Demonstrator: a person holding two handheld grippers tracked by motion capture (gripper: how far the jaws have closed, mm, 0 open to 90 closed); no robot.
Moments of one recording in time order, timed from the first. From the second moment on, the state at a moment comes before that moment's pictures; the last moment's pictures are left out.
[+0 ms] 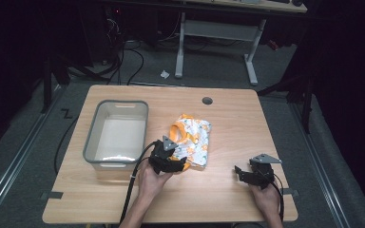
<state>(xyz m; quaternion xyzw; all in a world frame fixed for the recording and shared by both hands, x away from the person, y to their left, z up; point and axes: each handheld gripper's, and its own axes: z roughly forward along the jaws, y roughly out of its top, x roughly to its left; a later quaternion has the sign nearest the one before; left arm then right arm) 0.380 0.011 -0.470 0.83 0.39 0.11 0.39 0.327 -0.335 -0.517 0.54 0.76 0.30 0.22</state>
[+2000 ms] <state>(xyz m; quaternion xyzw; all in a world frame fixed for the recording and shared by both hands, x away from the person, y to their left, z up) 0.463 -0.026 -0.512 0.83 0.44 0.11 0.32 0.327 -0.335 -0.517 0.54 0.76 0.30 0.22</state>
